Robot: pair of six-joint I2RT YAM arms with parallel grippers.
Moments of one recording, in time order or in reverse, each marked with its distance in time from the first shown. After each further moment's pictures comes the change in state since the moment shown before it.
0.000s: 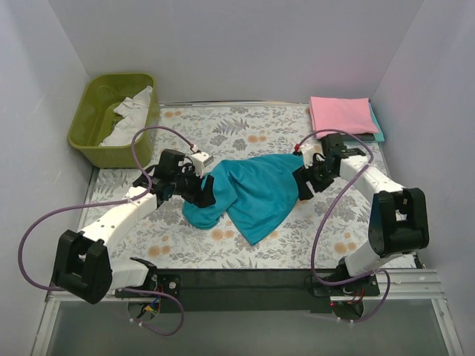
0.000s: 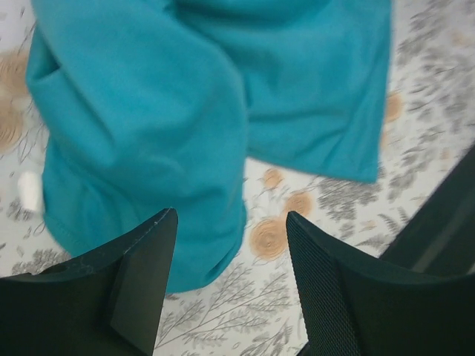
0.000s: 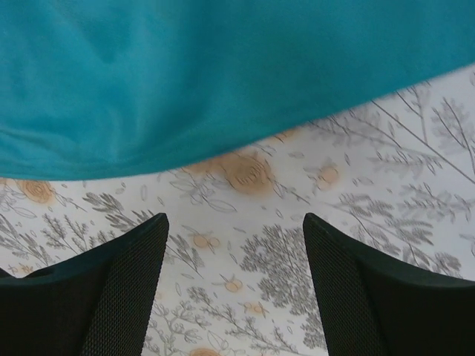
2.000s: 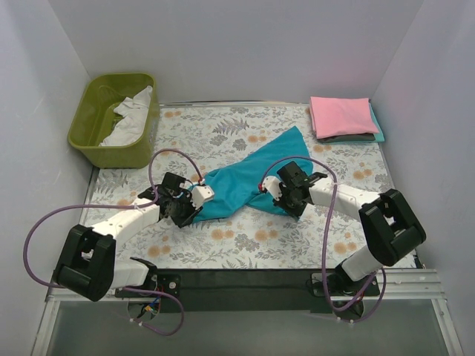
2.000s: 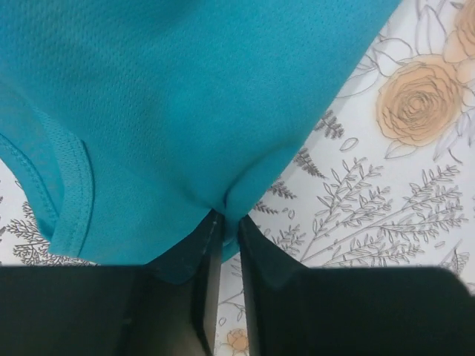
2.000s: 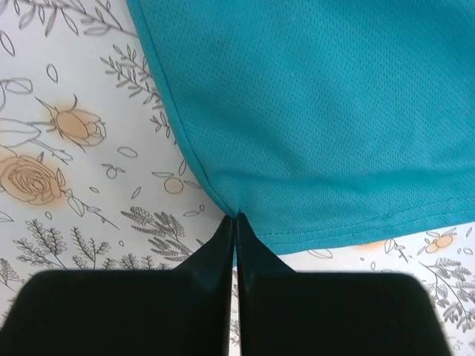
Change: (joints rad) left arm 0.007 0.029 -0.251 -0.025 -0.212 0.491; right arm 0.447 0.007 -0.181 0.145 0.299 -0.034
